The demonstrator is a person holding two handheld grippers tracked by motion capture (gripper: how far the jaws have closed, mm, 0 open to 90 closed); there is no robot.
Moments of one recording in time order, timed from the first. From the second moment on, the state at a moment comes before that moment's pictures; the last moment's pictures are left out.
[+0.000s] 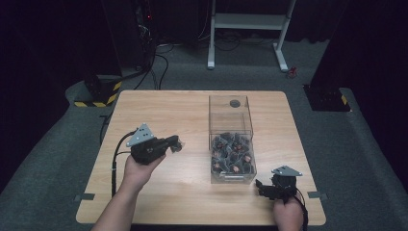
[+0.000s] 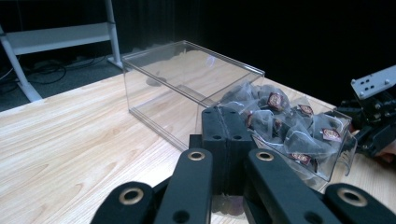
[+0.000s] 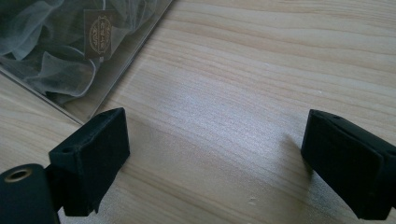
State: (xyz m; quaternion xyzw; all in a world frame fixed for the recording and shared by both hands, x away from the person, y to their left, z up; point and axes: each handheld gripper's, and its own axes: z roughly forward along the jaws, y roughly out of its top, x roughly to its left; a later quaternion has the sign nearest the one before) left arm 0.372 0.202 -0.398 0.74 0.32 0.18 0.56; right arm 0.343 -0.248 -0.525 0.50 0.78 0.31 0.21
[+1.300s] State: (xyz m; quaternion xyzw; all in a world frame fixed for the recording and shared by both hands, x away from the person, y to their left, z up) left arm 0.381 0.301 -0.409 0.67 0.41 0.23 0.57; right arm 0.343 -0.248 -0.525 0.50 0.78 0.31 0.21
